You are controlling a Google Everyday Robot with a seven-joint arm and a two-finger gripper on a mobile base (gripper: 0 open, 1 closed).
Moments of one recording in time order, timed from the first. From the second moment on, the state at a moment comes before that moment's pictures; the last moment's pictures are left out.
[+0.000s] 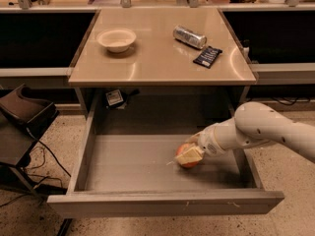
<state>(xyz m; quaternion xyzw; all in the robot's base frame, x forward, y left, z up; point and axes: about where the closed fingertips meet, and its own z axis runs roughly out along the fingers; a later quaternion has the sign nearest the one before) 0.531 -0.103 0.624 -0.45 0.82 0.23 0.26</state>
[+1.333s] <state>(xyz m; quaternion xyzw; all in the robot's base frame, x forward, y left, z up) 0.597 -0.221 0.795 -0.41 0.80 0.31 0.30</state>
